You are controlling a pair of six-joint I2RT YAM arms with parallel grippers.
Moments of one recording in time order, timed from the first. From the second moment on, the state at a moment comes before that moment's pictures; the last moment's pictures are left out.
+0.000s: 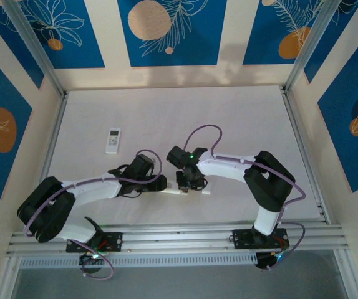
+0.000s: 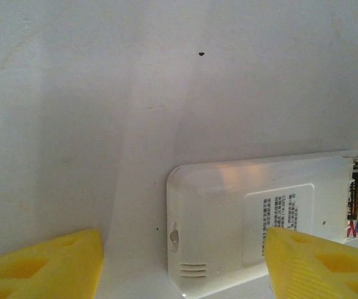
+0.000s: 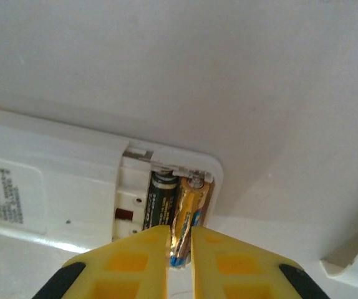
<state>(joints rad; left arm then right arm) -0.74 1.40 0.58 -0.18 0.13 -0.73 0.91 1.76 1.12 -0.80 -0.03 0.84</state>
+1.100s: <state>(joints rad) -0.74 1.40 0.58 -0.18 0.13 -0.73 0.89 1.78 1.13 -0.76 -0.01 0.81</state>
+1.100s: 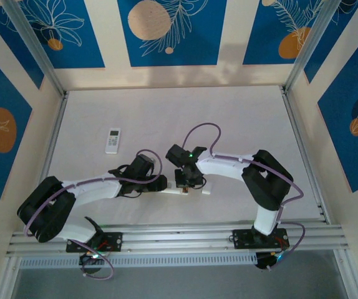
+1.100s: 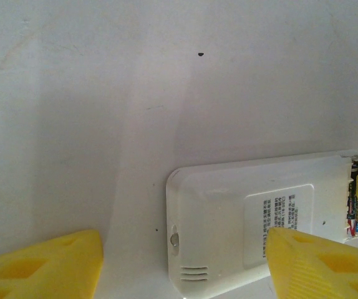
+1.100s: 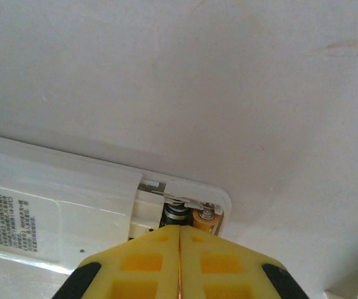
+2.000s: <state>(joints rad) -0.74 1.11 0.49 -0.05 0.06 -0.54 0.76 1.20 0.84 -0.83 0.05 -0.14</state>
